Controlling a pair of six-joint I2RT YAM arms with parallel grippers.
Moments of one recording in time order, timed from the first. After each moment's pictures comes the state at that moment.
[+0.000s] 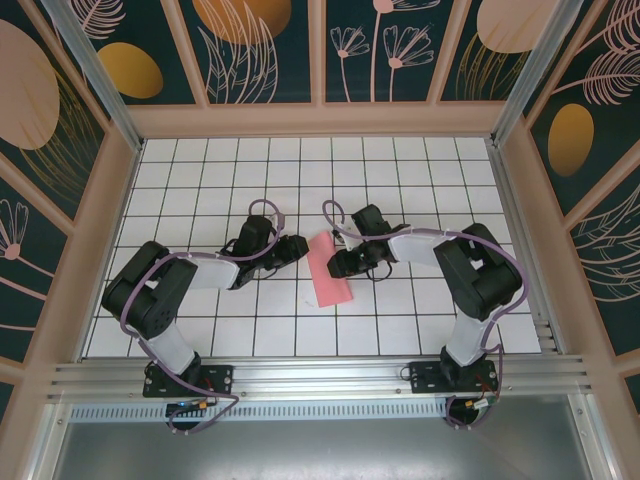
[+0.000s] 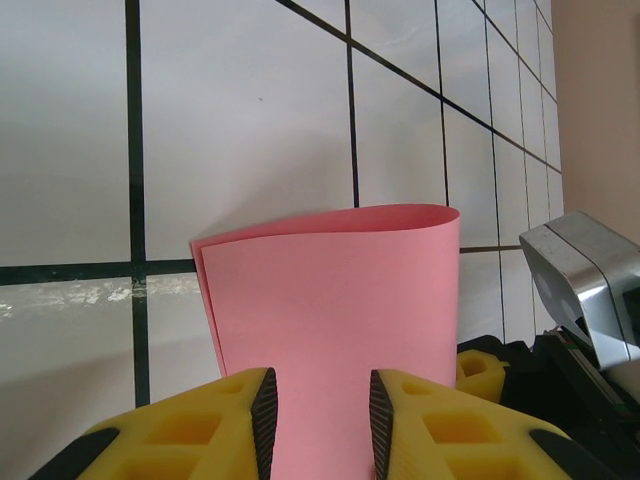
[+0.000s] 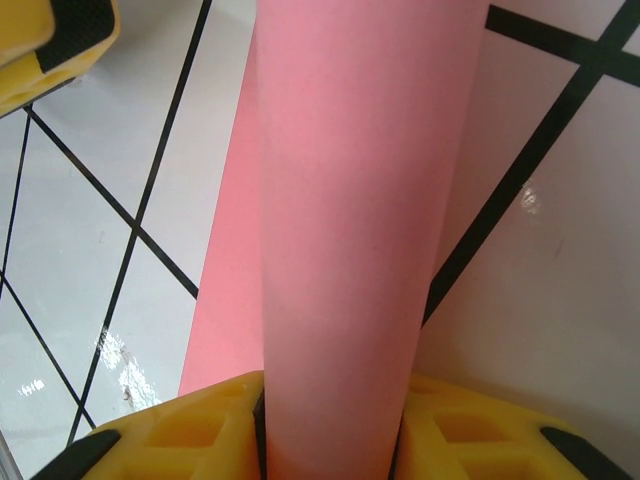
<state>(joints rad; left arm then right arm) -0.54 1.70 0.63 0.45 0.37 -0.92 0.58 1.79 0.91 -0.24 -0.54 0.20</state>
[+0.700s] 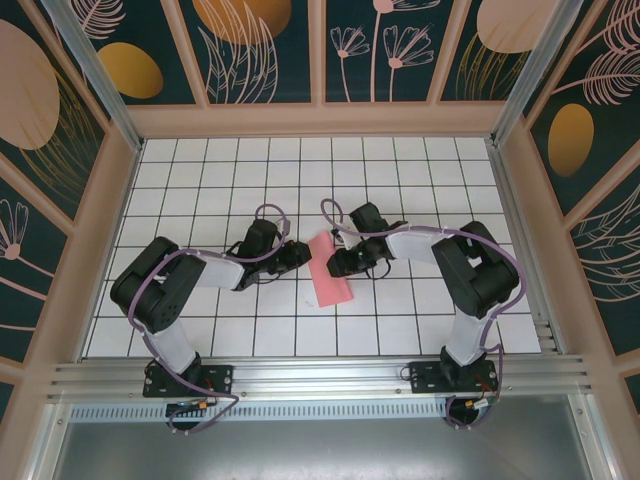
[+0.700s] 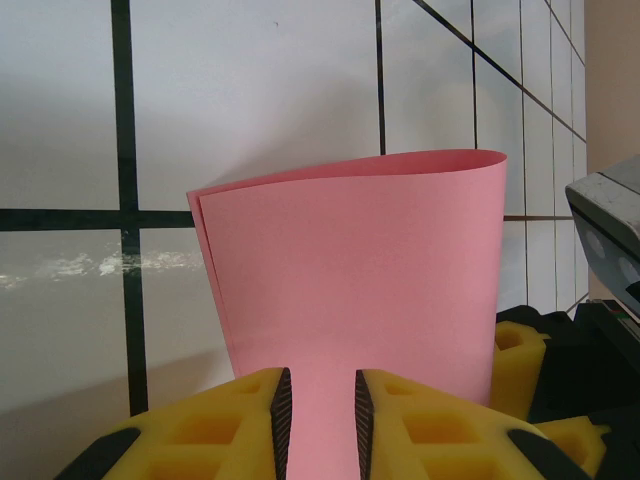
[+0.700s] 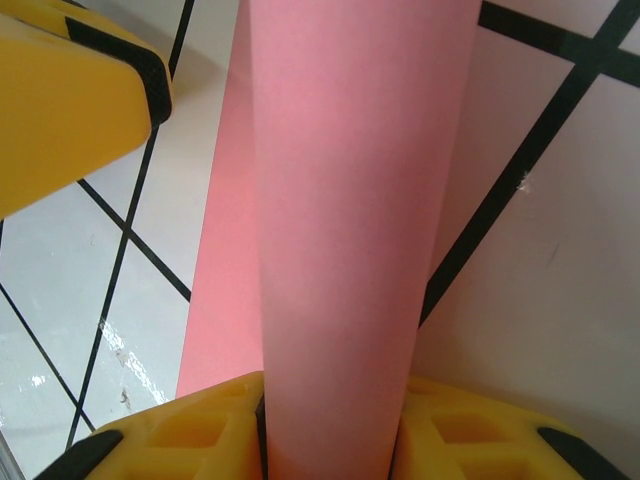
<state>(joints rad) -0.57 1.75 0.64 0.45 0.39 -0.92 0.59 1.81 0.95 -0.30 -0.53 0.20</state>
